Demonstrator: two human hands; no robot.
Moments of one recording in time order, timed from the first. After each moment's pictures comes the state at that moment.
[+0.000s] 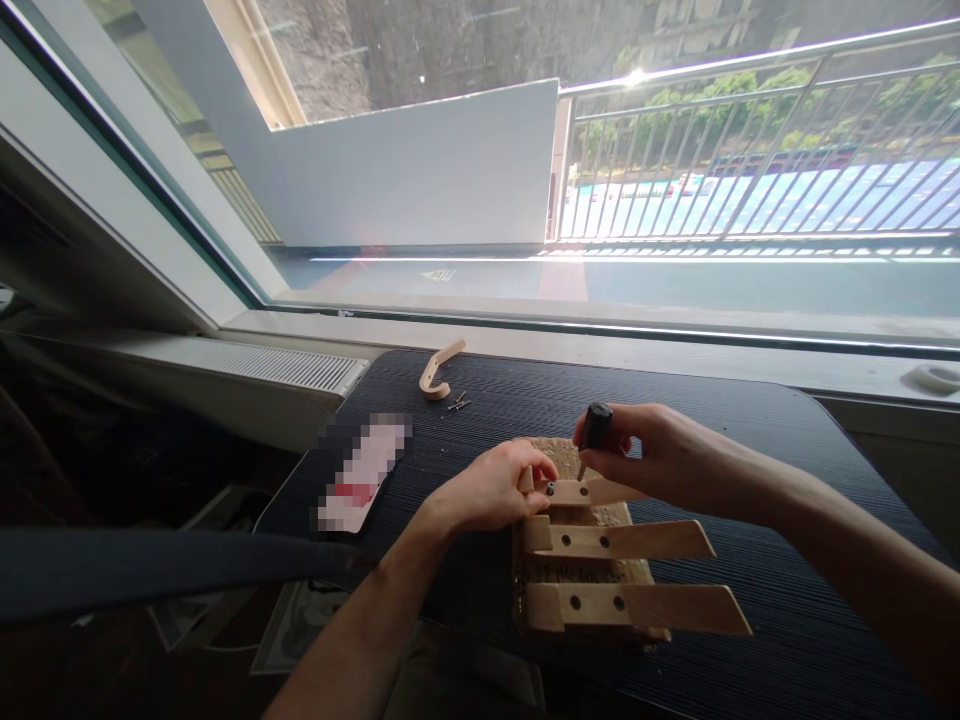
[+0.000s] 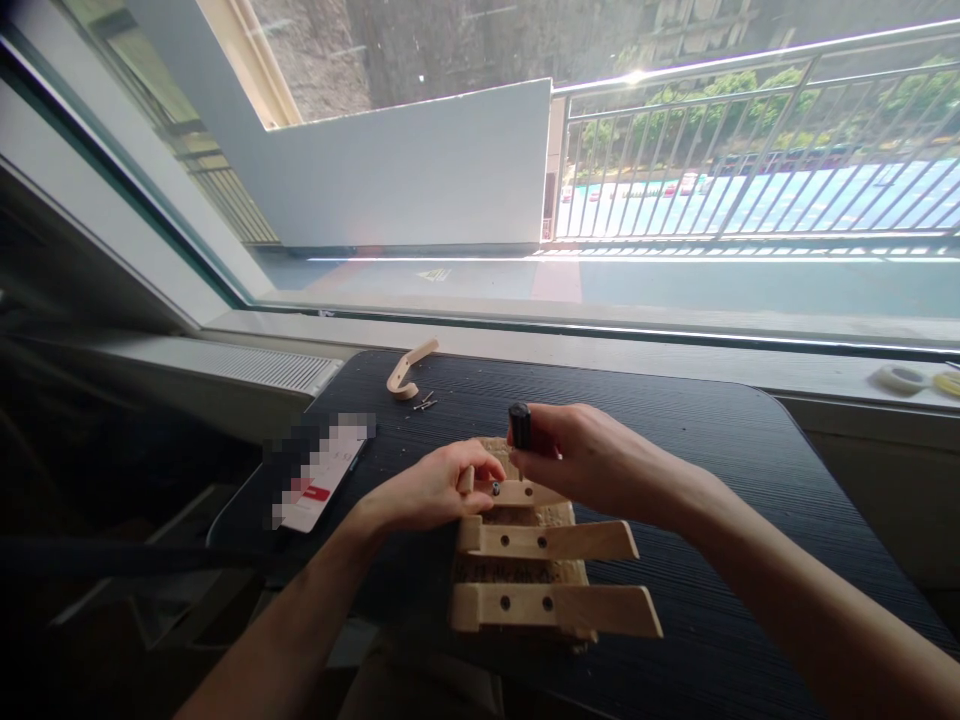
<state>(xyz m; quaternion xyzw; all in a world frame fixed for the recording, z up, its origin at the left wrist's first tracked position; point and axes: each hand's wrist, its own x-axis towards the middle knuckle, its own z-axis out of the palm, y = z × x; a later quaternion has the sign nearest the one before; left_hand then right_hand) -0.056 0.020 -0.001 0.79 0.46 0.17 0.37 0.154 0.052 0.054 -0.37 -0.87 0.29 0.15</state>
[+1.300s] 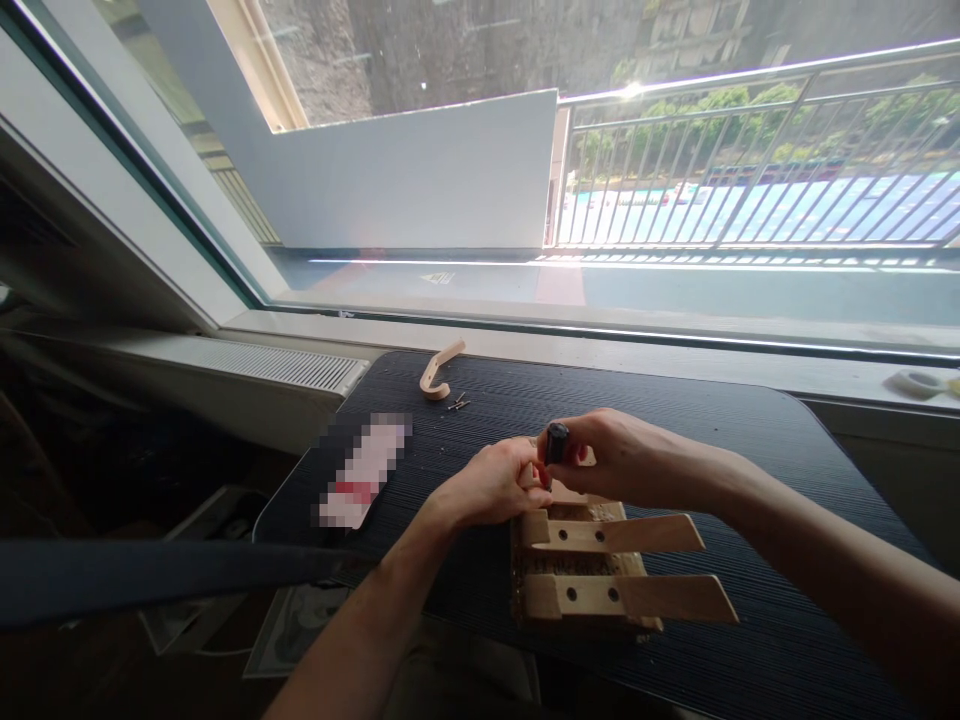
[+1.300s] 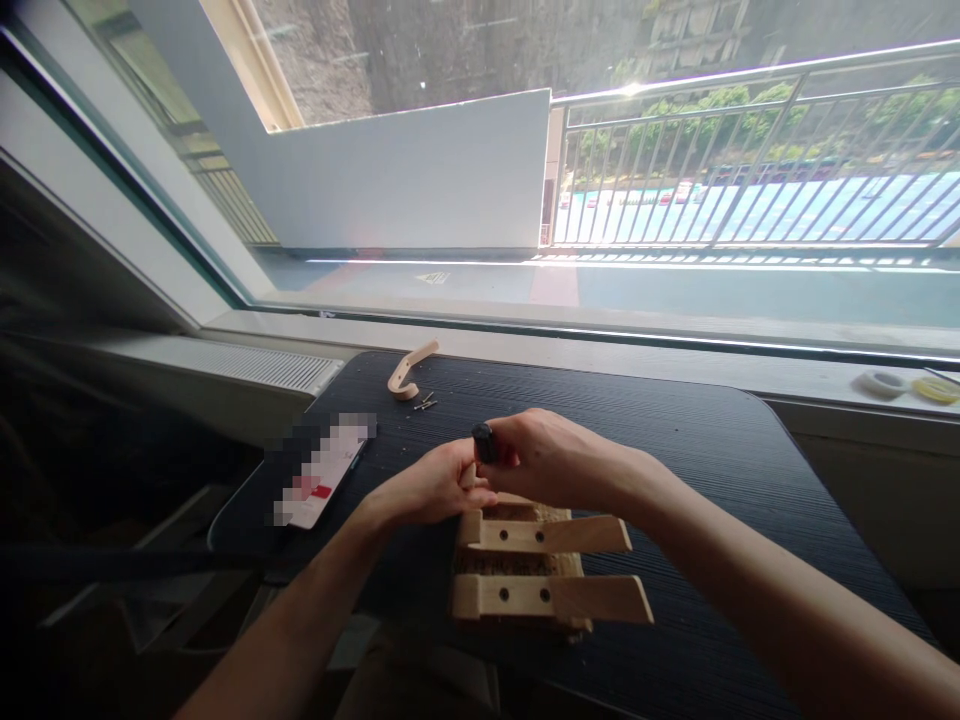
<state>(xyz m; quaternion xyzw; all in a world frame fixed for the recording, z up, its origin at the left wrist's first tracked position) -0.054 0.020 -0.006 0.78 0.50 0.16 0.34 0.127 0.050 0.060 -0.33 -0.89 0.31 0.05</state>
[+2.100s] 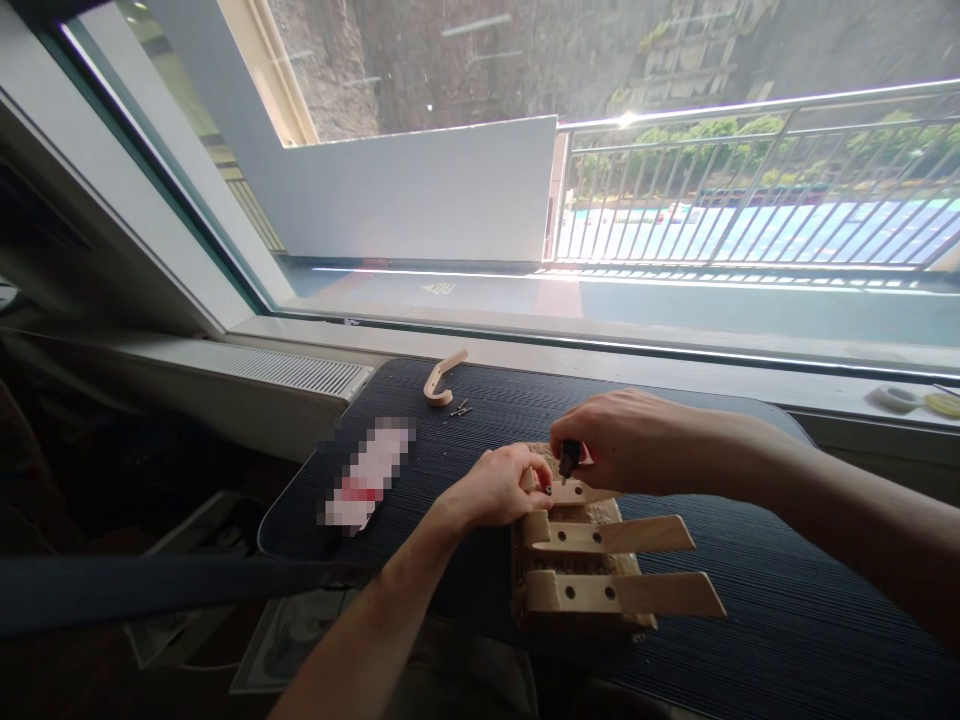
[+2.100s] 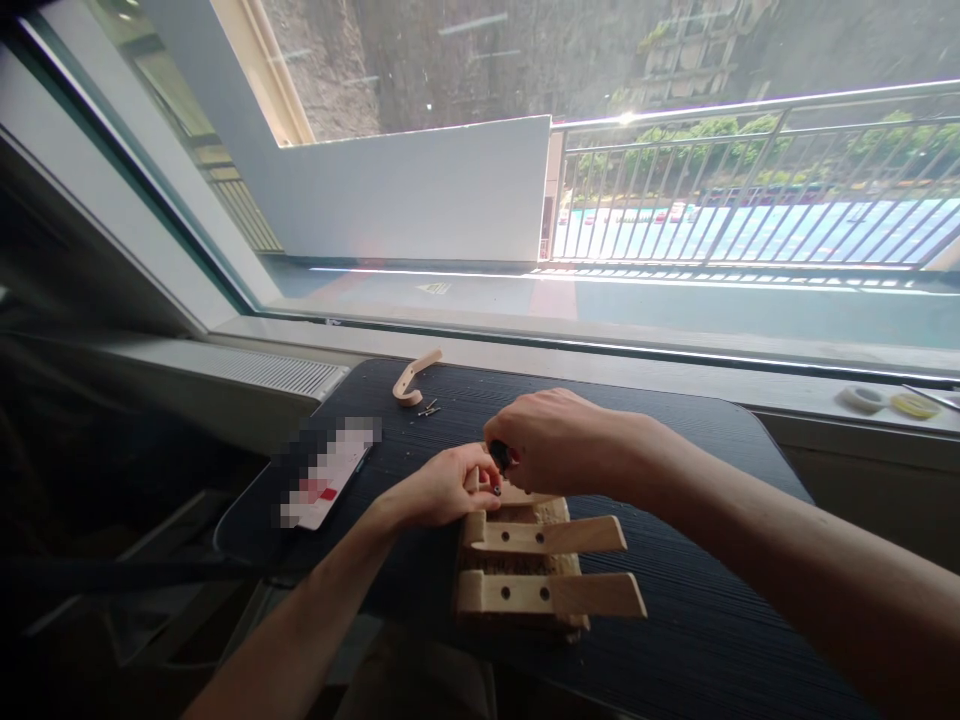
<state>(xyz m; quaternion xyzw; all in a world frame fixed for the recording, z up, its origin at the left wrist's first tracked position) -0.053 0.015 -0.002 0.78 0.51 0.16 0.33 0.117 0.043 0.114 -0.30 -0.94 0.10 -0.08</state>
